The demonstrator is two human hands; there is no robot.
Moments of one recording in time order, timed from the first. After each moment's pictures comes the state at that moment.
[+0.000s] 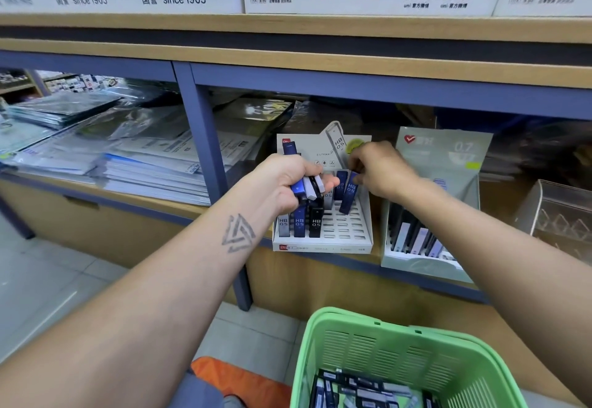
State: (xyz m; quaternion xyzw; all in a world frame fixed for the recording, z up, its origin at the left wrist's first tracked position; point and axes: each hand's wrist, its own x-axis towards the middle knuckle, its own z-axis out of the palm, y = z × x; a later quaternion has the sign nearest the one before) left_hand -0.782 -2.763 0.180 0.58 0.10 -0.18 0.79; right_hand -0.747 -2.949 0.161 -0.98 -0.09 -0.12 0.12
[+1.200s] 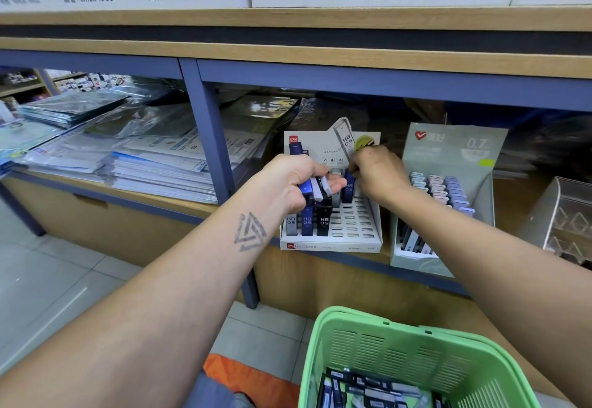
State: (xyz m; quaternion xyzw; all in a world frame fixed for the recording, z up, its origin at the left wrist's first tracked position) left_hand -0.777 -2.764 0.173 0.58 0.12 -0.18 0.79; right_hand -0.730 -2.930 0.136 -0.99 -0.02 -0.14 0.09
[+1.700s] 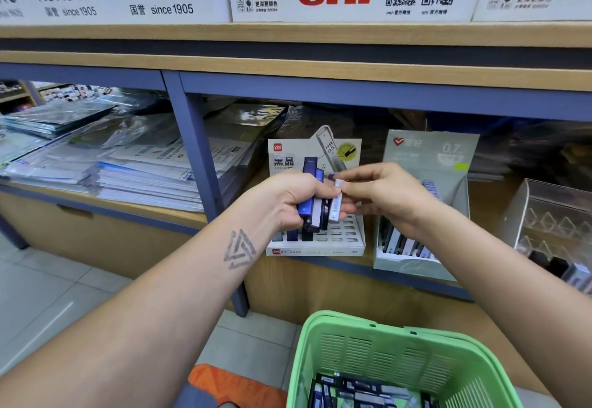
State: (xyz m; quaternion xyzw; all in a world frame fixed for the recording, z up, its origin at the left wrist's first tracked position) left_hand -0.807 -2.778 0.182 0.61 0.04 -0.30 0.73; right_hand -0.825 -2.946 0.170 -0.76 -0.01 0.04 0.64
